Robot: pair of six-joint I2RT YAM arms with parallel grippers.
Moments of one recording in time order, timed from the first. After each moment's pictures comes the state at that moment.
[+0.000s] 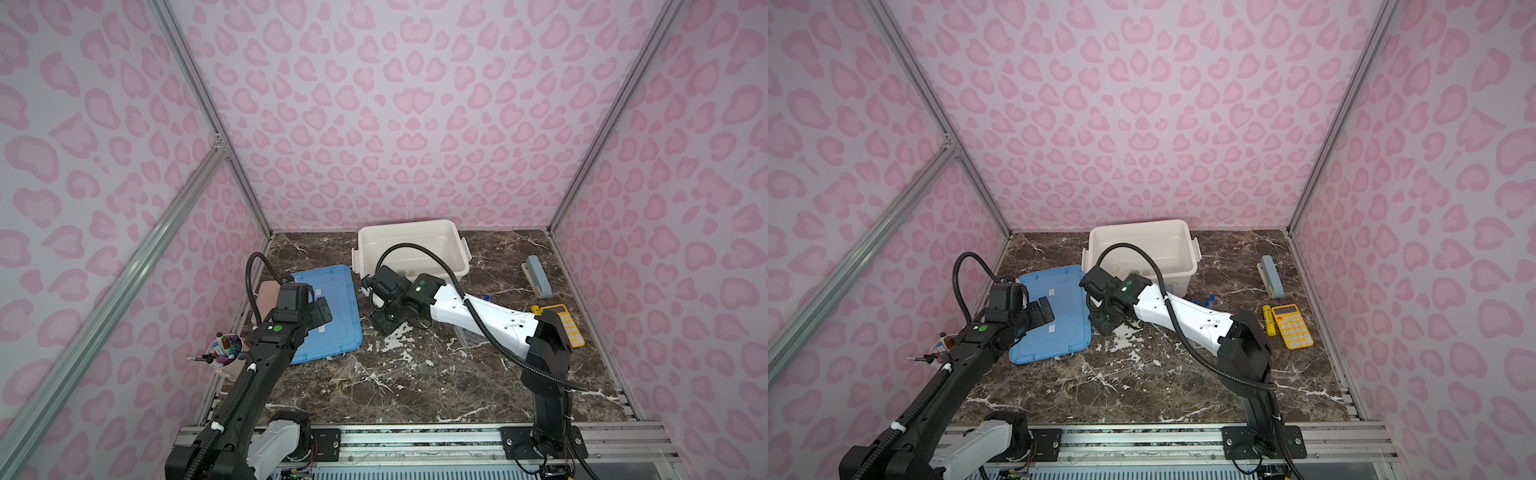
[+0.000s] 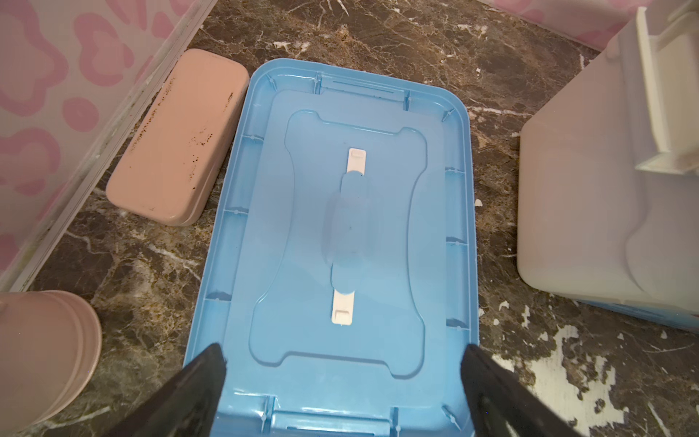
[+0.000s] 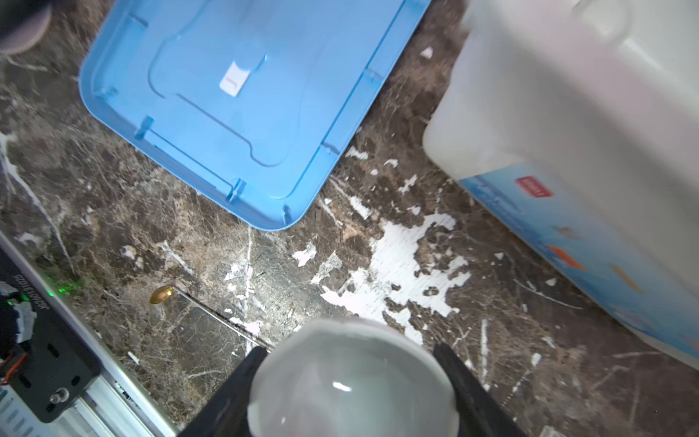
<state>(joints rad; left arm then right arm) -0.12 1.03 0.76 -0.57 -0.21 -0.42 0.98 1.95 1.81 -0.94 0.07 0.20</state>
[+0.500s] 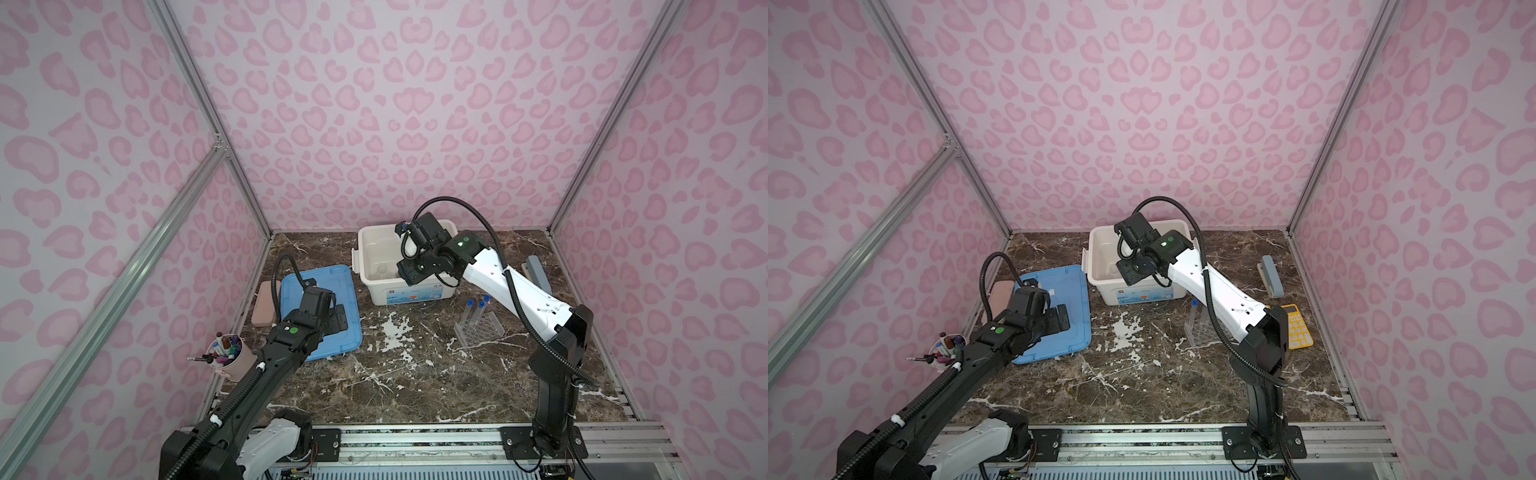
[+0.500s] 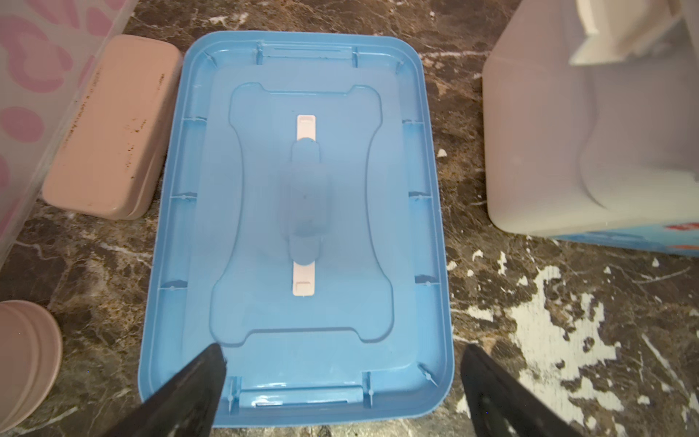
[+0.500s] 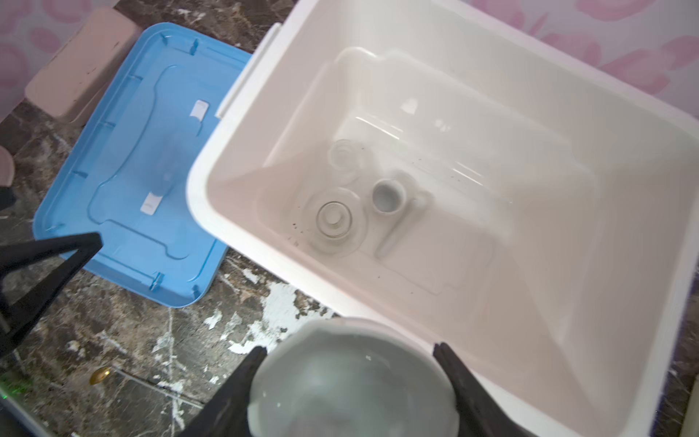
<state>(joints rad) -0.34 1.06 0.75 -0.60 -0.29 -0.44 0.72 1.93 2.04 -1.05 0.11 0.10</state>
